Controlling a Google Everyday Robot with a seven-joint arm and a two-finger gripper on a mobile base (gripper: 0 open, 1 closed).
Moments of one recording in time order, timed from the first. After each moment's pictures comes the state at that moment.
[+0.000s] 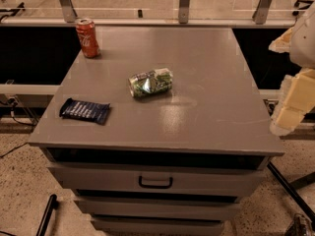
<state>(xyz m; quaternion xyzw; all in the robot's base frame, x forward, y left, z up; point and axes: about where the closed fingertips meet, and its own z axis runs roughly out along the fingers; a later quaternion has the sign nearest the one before) 0.438 -0.216 0.977 -0.60 0.78 -0.04 0.16</state>
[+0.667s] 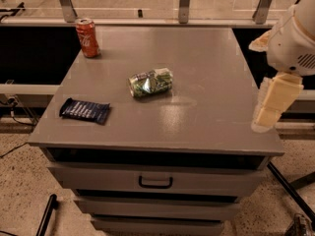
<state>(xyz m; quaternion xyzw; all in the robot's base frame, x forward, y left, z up) 0.460 -0.195 0.962 -0.63 0.75 -0.04 0.18</state>
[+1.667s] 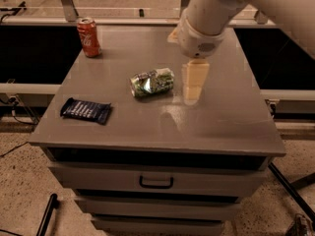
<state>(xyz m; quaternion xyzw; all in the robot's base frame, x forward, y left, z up) 0.574 -0.065 0.921 -0.76 0.62 -0.05 0.18</state>
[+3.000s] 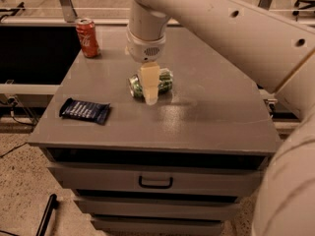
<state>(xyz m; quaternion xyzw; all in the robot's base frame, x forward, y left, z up) 0.612 0.039 0.873 -0.82 0.56 -0.02 0.13</state>
